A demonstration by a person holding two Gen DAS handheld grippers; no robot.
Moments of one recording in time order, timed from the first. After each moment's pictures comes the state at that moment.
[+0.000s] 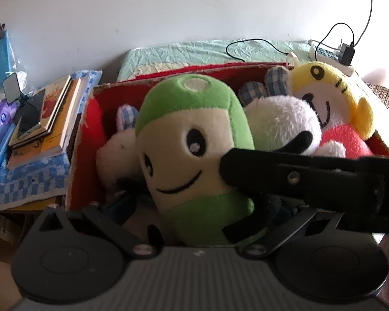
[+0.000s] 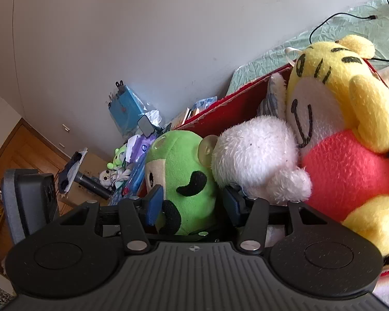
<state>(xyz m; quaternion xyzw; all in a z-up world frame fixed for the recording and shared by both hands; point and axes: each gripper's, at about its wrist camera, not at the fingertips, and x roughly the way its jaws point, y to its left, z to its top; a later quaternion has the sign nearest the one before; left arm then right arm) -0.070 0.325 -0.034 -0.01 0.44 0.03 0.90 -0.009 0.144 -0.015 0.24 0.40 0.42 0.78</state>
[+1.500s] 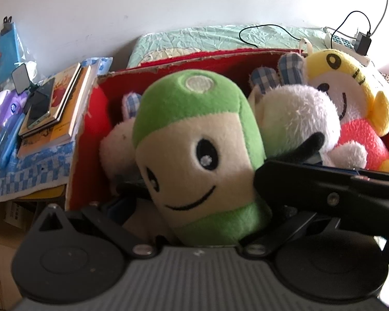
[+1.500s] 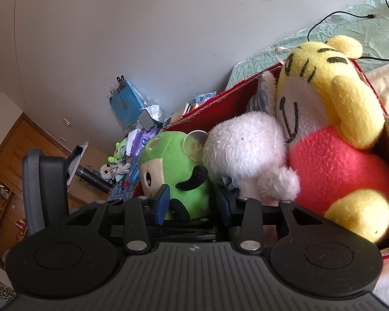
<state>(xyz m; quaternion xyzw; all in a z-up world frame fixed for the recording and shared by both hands) -0.061 0.315 -0.036 0.00 0.48 0.07 0.88 -0.007 0.130 -0.009 0.23 0.41 0.43 0.78</state>
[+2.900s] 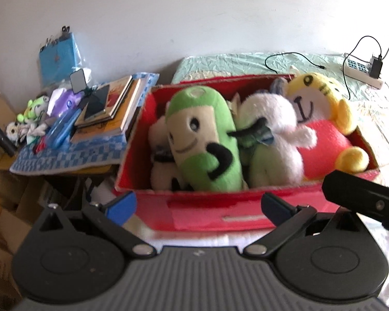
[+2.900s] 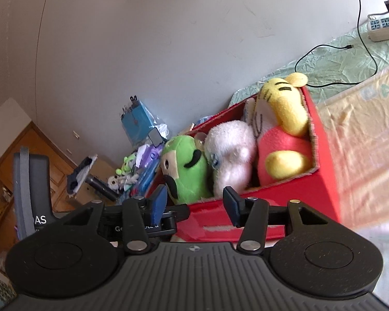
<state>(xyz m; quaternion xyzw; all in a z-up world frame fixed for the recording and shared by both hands) -0.139 0.256 0.013 0.00 0.42 0.18 0.89 -0.064 0.052 0.018 0.23 0.35 0.42 0.81</state>
